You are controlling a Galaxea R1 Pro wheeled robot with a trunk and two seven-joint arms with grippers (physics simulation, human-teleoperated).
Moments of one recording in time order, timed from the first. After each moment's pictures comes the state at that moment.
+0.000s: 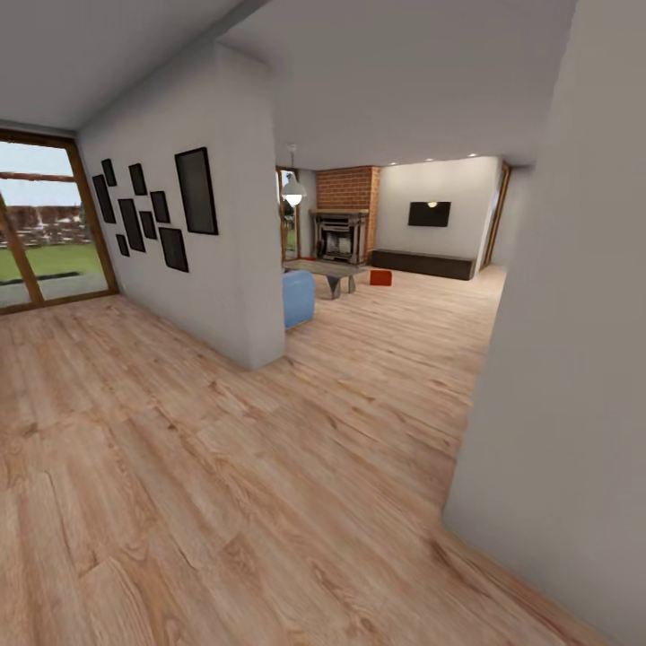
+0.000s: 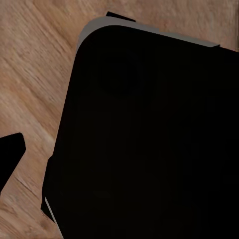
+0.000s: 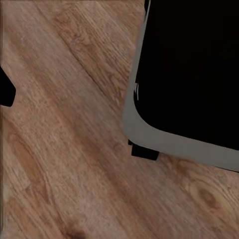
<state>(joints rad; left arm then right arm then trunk) 0.00 -0.01 0.01 -0.02 0.28 -0.08 0.01 -0.08 -0.09 0.31 0.00 -0.10 -0.18 0.01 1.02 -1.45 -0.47</state>
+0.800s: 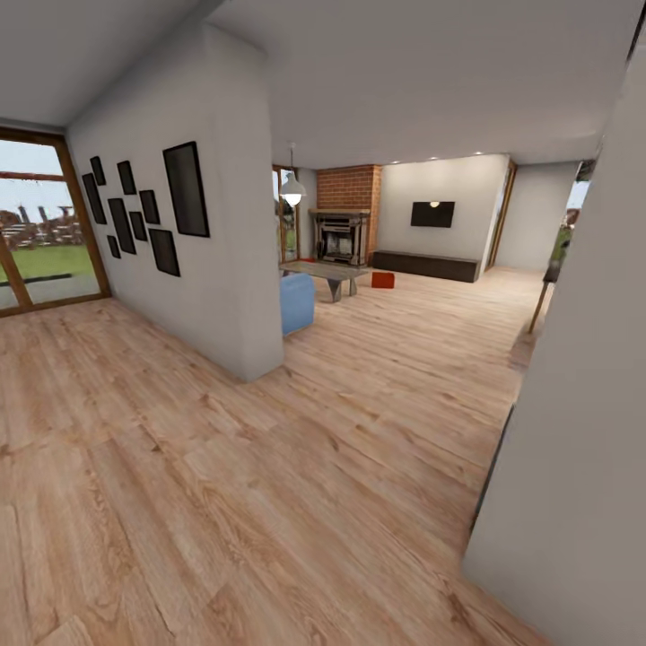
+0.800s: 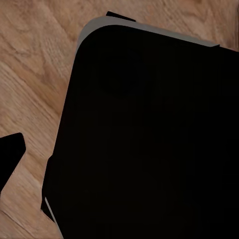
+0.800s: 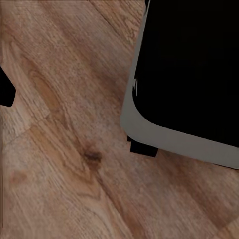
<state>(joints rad) 0.00 -0.01 0.01 -0.02 0.28 -0.08 0.01 -0.08 -0.08 0.32 -0.02 -0.09 -0.17 0.01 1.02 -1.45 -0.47</state>
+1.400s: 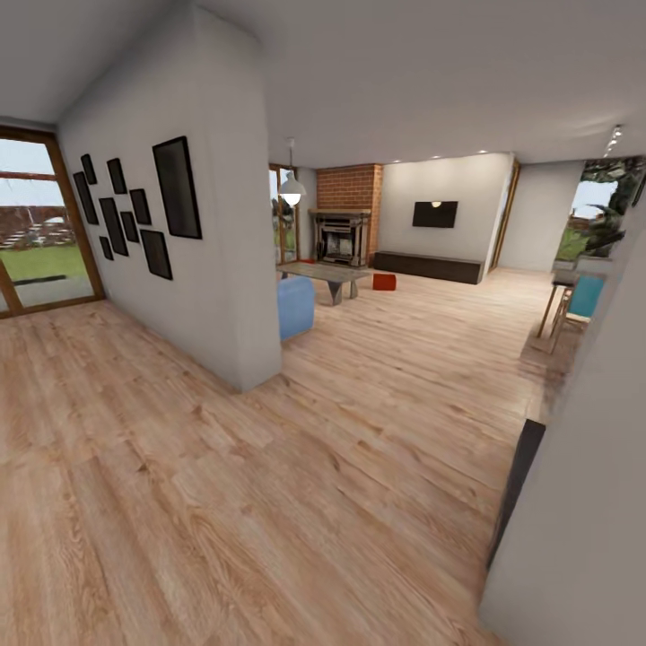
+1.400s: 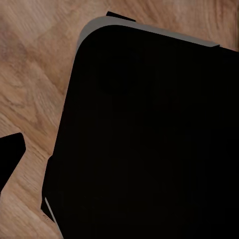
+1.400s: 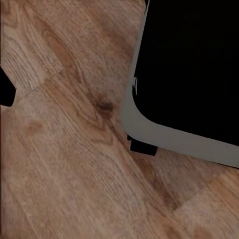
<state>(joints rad) 0.00 -0.01 0.01 -0.02 0.28 -0.08 0.01 -0.08 -0.08 0.32 -0.02 -0.09 -0.17 0.01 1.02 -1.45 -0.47</state>
